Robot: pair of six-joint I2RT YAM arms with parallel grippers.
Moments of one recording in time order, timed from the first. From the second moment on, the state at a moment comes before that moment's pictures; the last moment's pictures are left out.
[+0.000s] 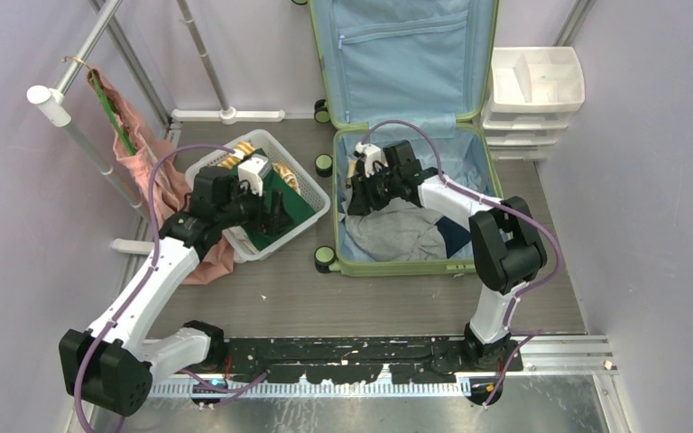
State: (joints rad) left arm -0.31 1.07 0.91 -0.44 0.38 -0.04; right arm 0.44 1.81 1.23 -0.22 -0.54 -0.01
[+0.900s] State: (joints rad) left arm -0.31 1.06 0.91 -0.45 0.36 -0.03; right arm 0.50 1.90 1.23 -0.15 -0.43 0.16
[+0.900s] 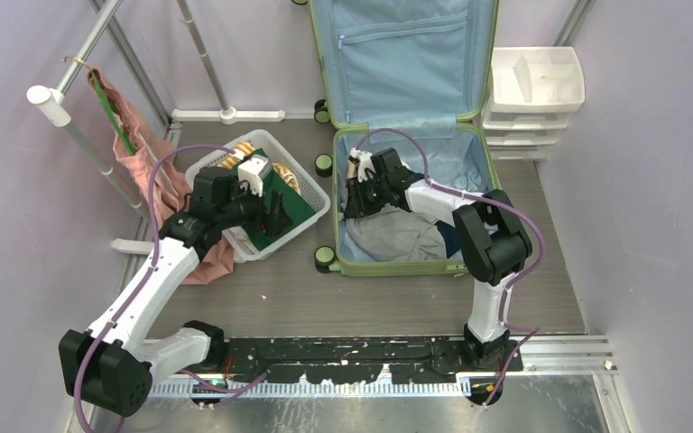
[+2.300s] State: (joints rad) left arm -0.71 1.23 0.85 0.05 0.24 -0.64; right arm 0.22 1.72 1.13 0.06 -0.89 0.44
